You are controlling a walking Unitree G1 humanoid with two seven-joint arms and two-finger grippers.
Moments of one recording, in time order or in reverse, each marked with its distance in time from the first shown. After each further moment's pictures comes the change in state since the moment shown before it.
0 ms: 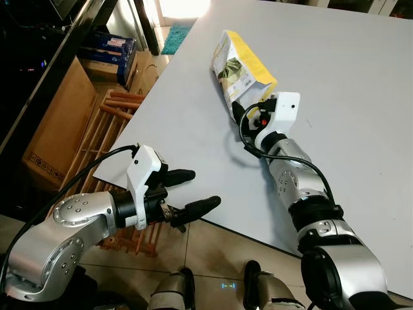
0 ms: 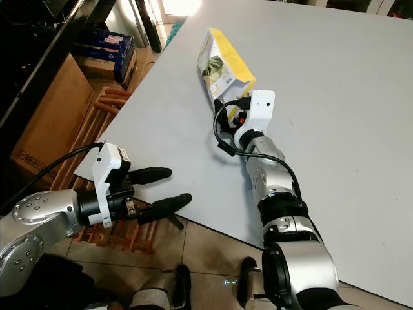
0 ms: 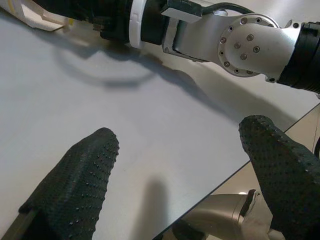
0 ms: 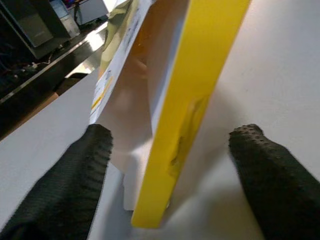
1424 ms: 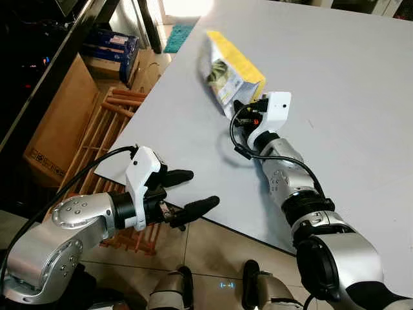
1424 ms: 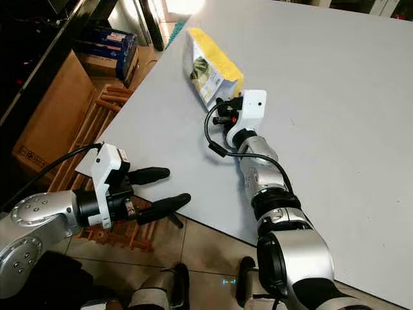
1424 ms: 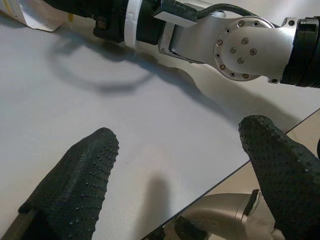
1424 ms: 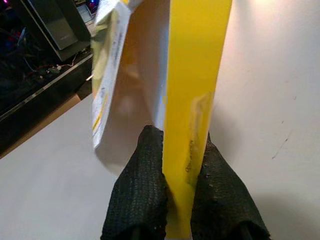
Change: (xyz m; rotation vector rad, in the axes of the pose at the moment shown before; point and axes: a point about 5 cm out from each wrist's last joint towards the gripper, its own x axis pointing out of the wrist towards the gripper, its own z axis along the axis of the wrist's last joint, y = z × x) left arm -0.001 0.000 0.000 0.008 0.005 0.020; right arm 0.006 0.009 -0.003 0.001 -0.035 0.054
